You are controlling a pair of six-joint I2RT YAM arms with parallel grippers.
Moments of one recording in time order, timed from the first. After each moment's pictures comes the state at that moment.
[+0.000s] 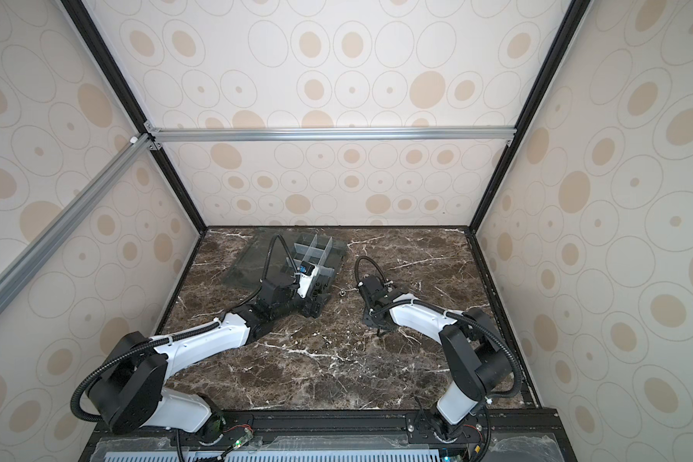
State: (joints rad) left arm -0.65 1.45 0.79 0.16 0.03 -0.06; right arm 0.58 1.63 0.95 -0.56 0.18 0.76
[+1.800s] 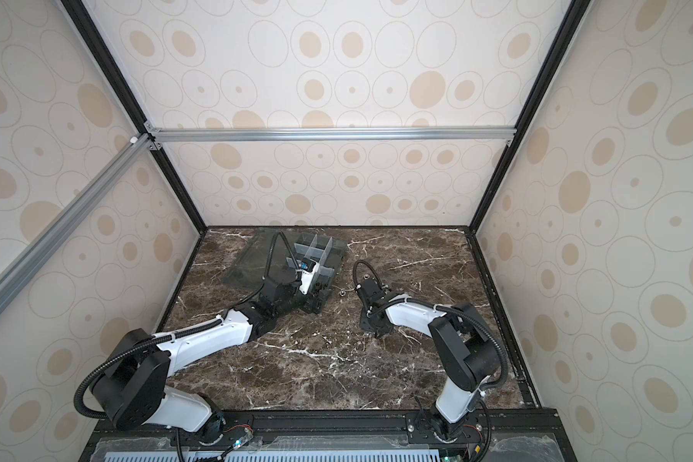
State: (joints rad) left arm -0.66 1.46 0.82 0.16 -0.02 -0.06; right arm 0.59 1.69 0.94 -0.51 0.09 0.73
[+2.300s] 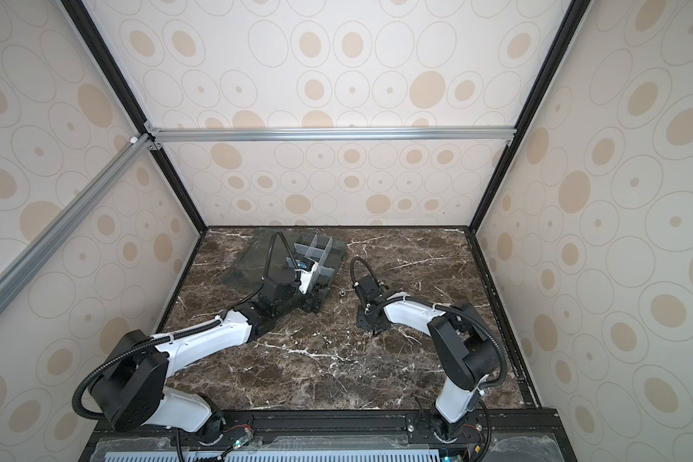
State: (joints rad) left arm -0.66 1.44 0.82 0.17 -0.07 -0.06; right arm 0.60 1.70 1.01 -0.53 0.07 0.66
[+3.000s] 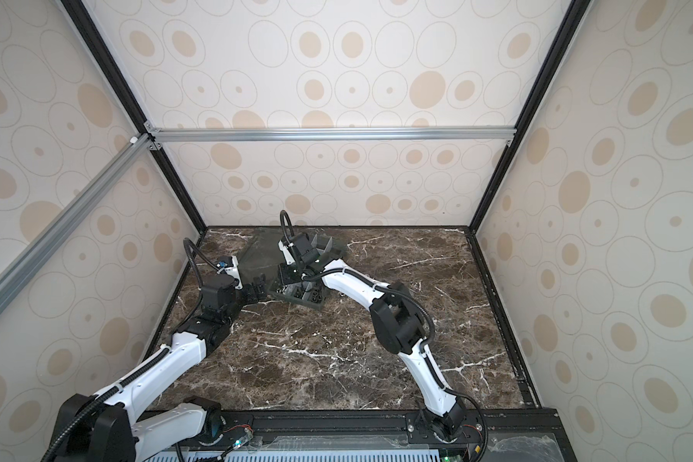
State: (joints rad) left arm -0.26 1.09 0.60 0.07 -0.23 -0.33; right arm 0.79 2.34 2.07 -0.45 -0.24 0.45
